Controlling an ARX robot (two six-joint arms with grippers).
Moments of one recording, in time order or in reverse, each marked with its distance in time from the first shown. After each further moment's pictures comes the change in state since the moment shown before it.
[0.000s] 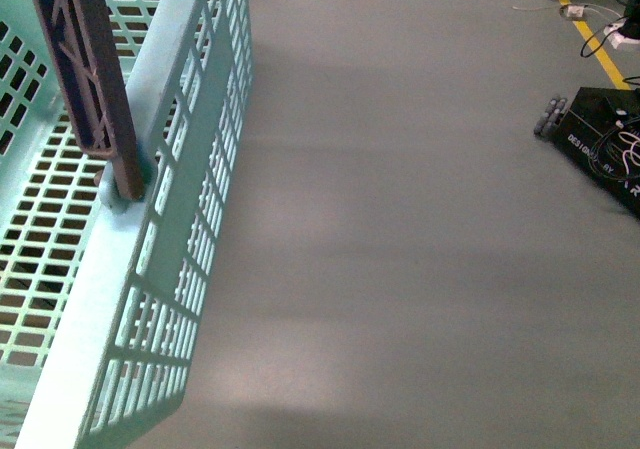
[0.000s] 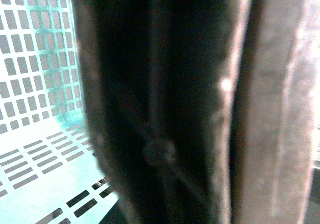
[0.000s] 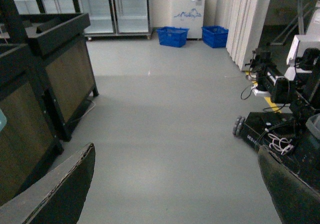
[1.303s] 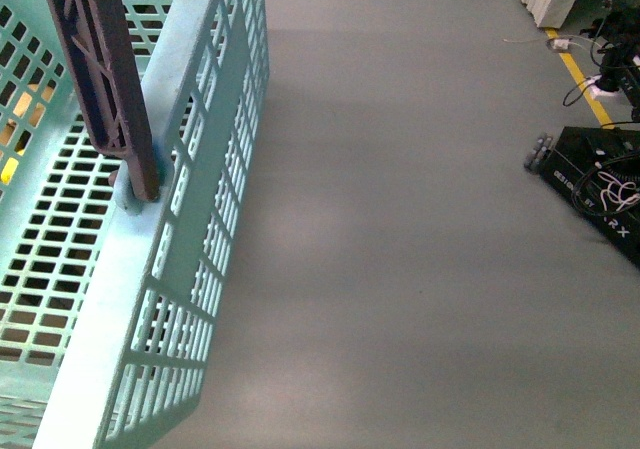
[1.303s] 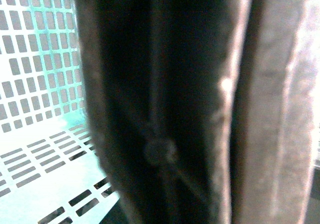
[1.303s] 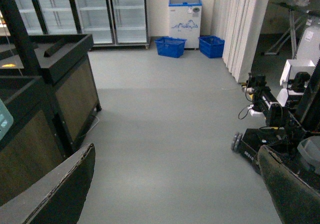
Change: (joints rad) left arm -0.008 0.000 0.000 0.000 0.008 -0.017; right arm 0.000 0.000 0.000 0.000 0.003 0.000
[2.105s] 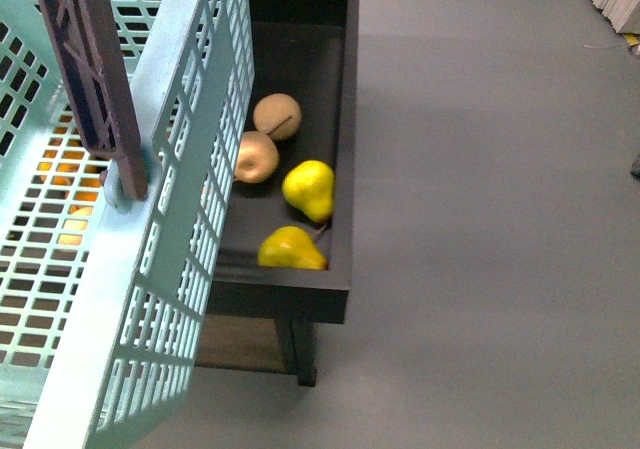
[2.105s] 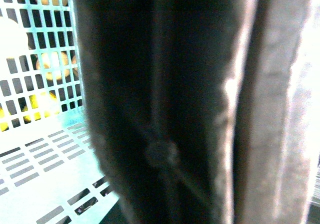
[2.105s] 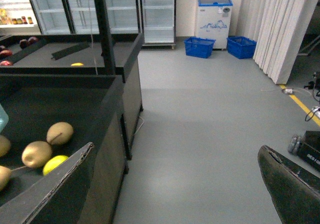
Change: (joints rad) left arm 0.003 0.000 0.000 0.000 -0.010 0.003; right arm 0.000 0.000 0.000 0.000 -0.005 0.000
